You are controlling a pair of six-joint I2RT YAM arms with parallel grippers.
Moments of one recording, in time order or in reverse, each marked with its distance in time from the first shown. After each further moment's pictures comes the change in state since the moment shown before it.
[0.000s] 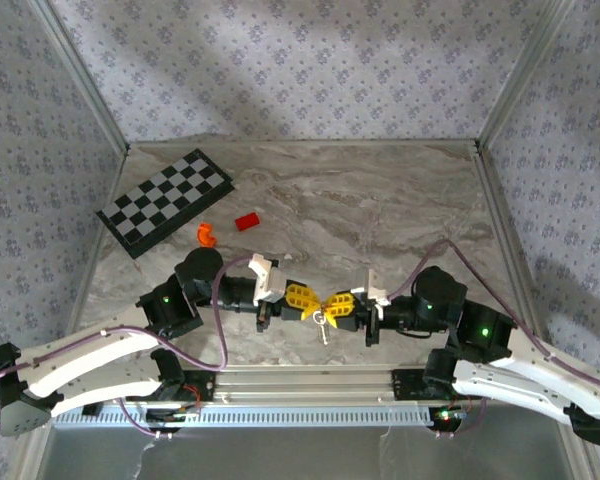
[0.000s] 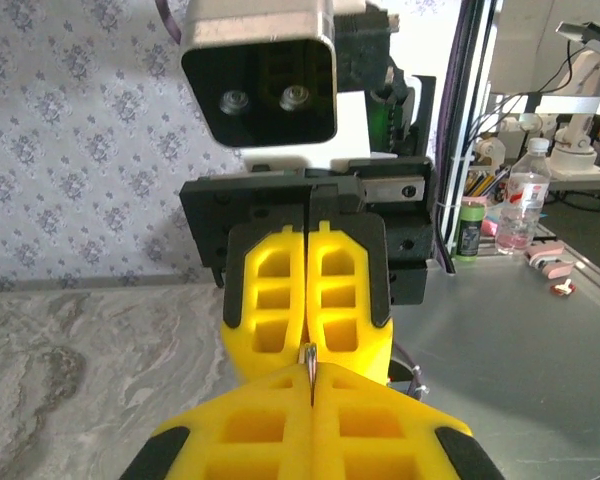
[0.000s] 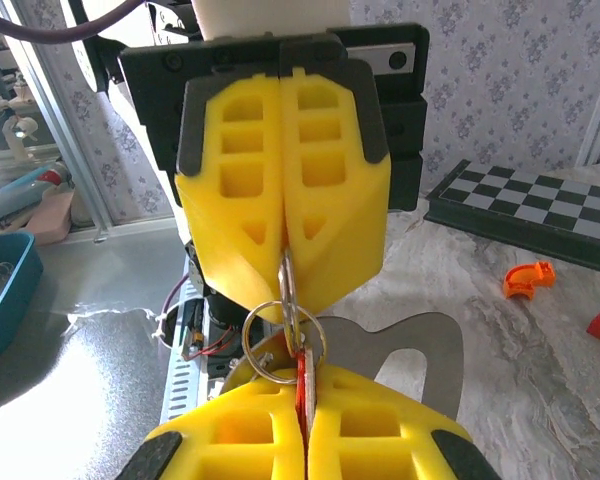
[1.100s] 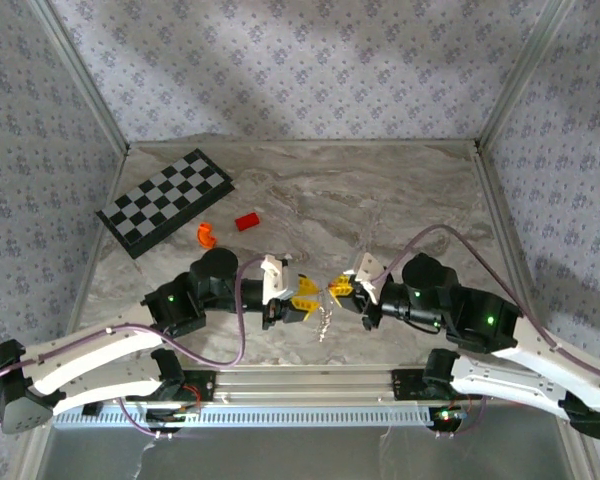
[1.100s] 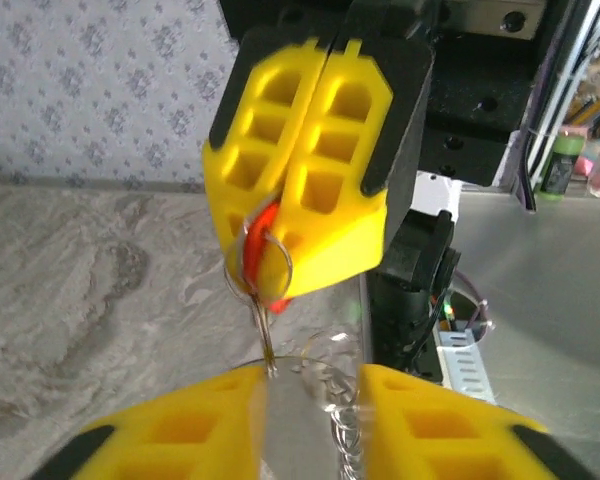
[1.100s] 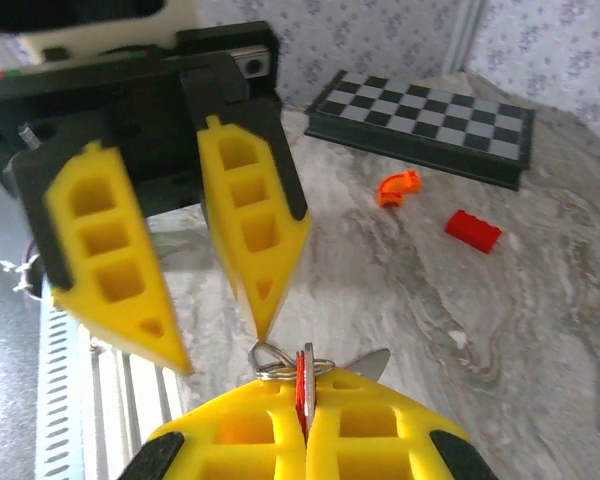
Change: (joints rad) left arm 0.000 0.026 -0.011 -0.154 -0.169 0.070; right arm 0.000 0.122 0.204 -0.299 0.289 -0.063
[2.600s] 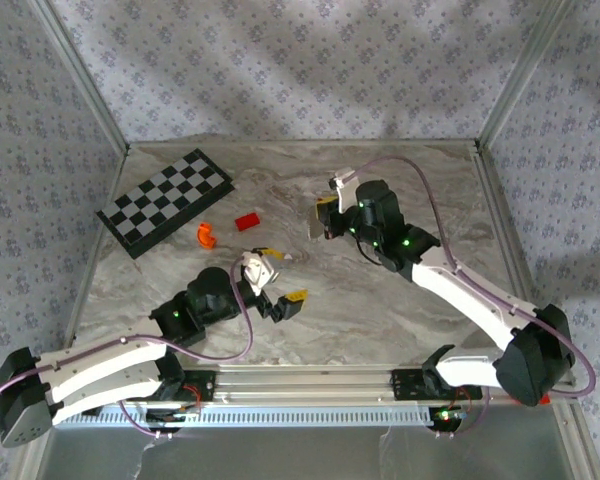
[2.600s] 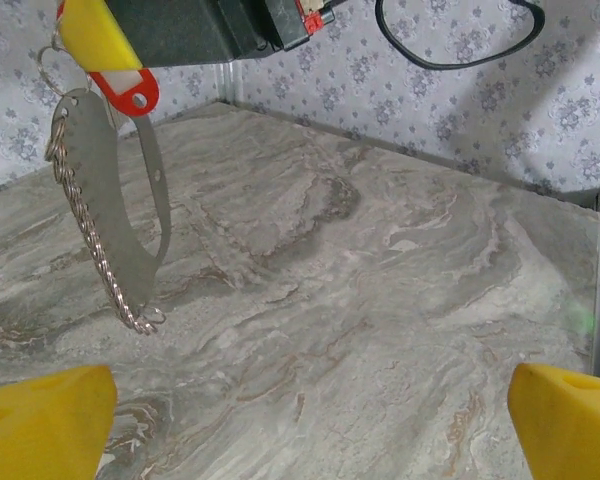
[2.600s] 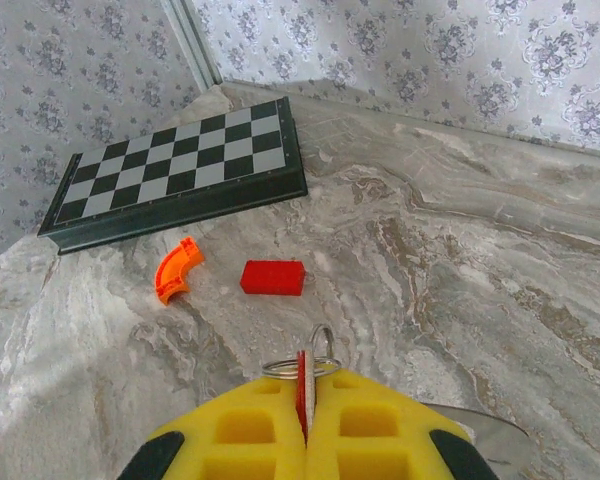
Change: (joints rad) left arm 0.090 -0.062 -0.324 0.299 -0.402 -0.125; right arm -0.461 0.567 0.082 0.476 -0.036 0.243
